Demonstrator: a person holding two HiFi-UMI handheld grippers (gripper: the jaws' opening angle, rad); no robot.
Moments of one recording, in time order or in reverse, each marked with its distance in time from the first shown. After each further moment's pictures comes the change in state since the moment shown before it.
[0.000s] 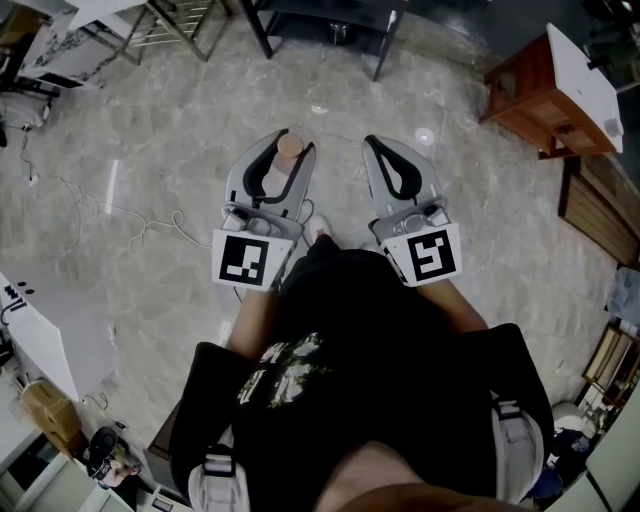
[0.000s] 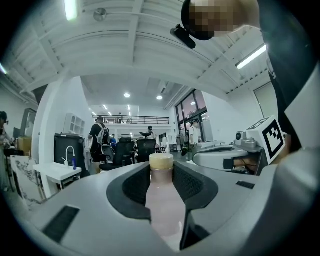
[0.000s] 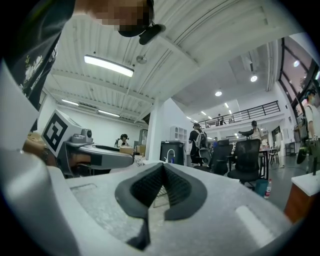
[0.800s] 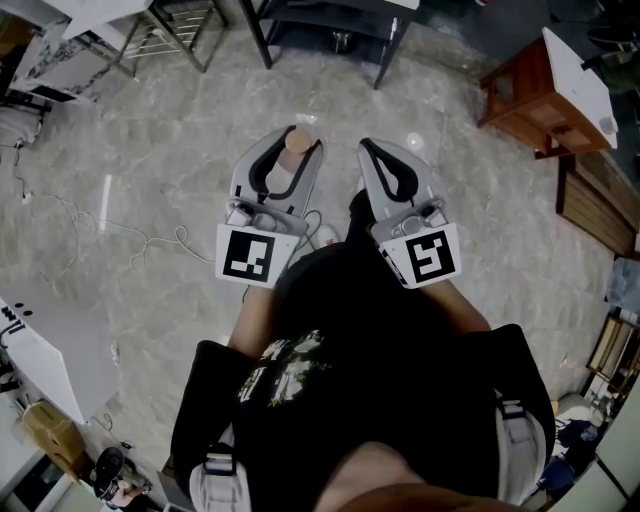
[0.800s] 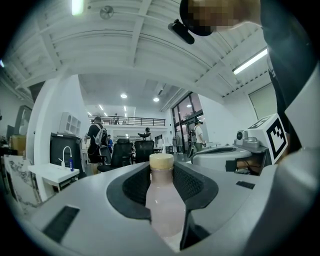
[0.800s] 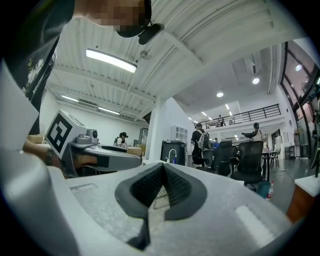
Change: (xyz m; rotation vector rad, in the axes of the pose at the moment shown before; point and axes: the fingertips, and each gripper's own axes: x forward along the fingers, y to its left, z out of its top) left arm -0.020 0.077 -0.011 0.007 -0.019 -0.063; right arm 0.069 0.063 -0.002 -0.022 0.006 -0.012
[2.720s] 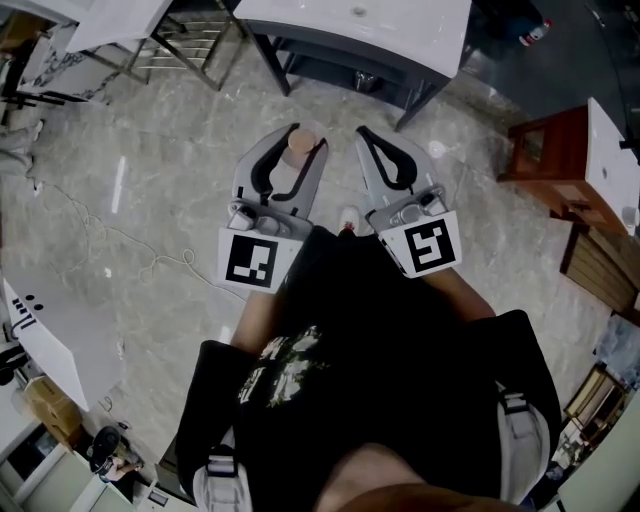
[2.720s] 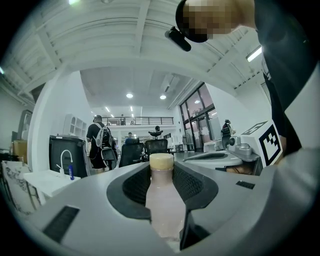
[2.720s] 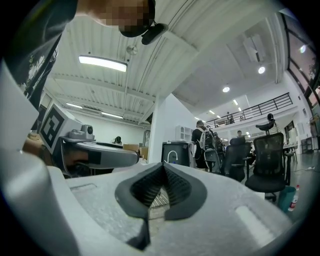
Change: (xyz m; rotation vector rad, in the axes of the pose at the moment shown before) left arm 0.309 0.199 0.011 0.032 0.021 0.098; right arm 0.296 -0.248 -0.038 0.028 -0.030 0.124
